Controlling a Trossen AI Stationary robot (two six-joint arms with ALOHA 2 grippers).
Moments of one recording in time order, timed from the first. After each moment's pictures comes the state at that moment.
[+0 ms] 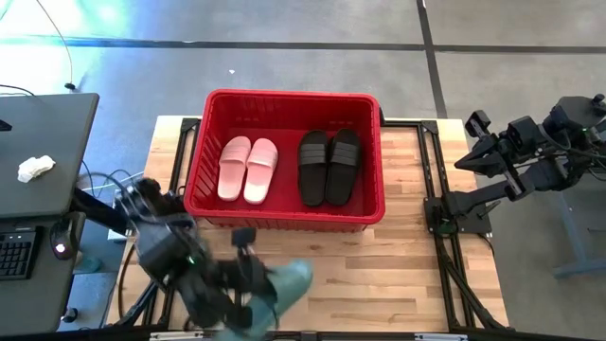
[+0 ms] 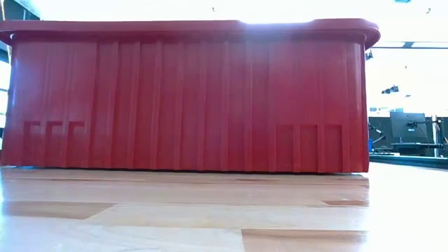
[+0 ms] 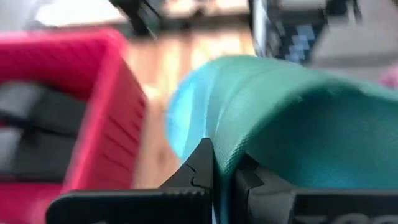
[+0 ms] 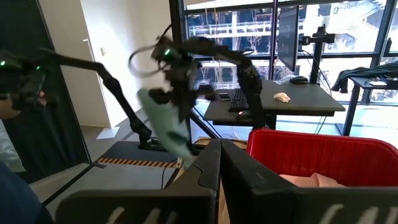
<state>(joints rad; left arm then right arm) -0.66 1.88 2.27 -1.31 -0.62 -0.54 0.16 0.72 1.56 -0.86 -0.14 0.04</state>
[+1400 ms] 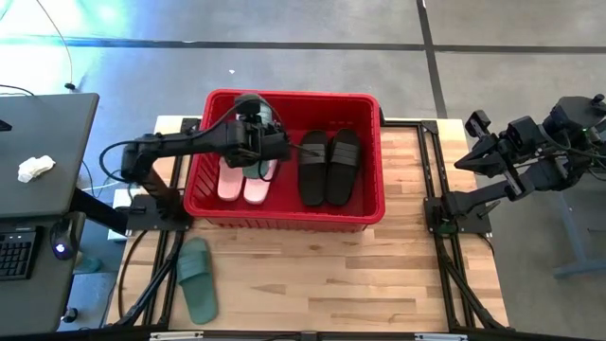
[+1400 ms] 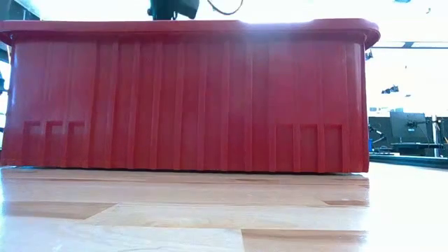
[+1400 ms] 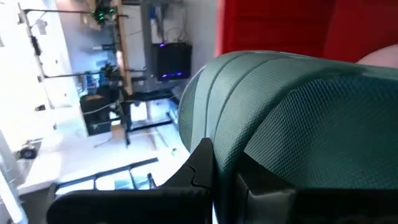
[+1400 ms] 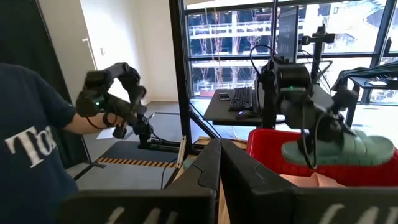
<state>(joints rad) 0.24 1.68 1.73 -1.44 -1.12 0.20 0.16 0.72 1.56 -0.86 -0.14 0.04</state>
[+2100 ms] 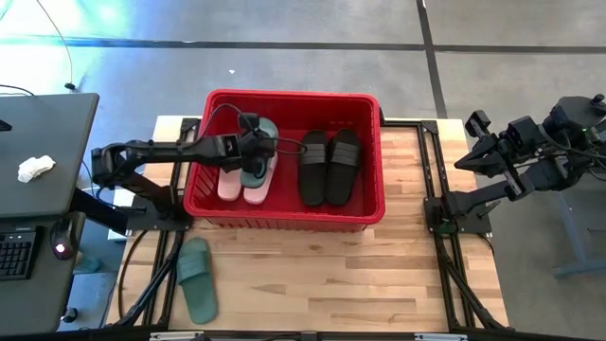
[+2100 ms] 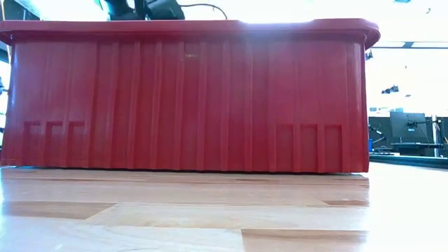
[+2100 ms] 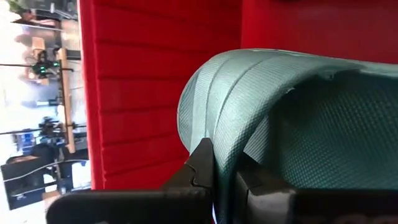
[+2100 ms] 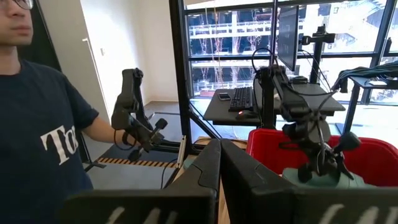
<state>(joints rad) 0.43 1.41 0.98 -0.48 -0.74 0.68 0.16 0.72 1.56 -0.86 -0.14 0.04</state>
